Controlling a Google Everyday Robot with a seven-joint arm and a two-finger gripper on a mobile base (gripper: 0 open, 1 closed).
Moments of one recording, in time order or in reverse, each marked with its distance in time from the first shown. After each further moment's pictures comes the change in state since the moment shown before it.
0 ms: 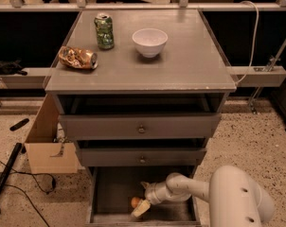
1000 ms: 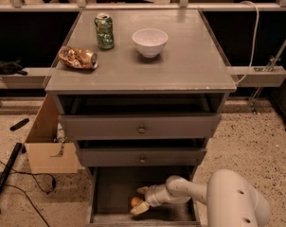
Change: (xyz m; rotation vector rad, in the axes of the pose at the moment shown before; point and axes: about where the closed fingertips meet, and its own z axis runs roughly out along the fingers) arm 0.018 0.000 0.014 -0.013 -0.008 -0.001
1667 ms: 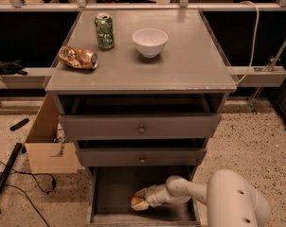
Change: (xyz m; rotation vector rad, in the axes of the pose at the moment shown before) arm 0.000 0.000 0.000 0.000 0.000 0.000
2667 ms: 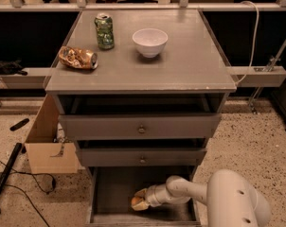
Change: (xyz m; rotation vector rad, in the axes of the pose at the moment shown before) arm 0.000 0.000 0.000 0.000 0.000 0.000
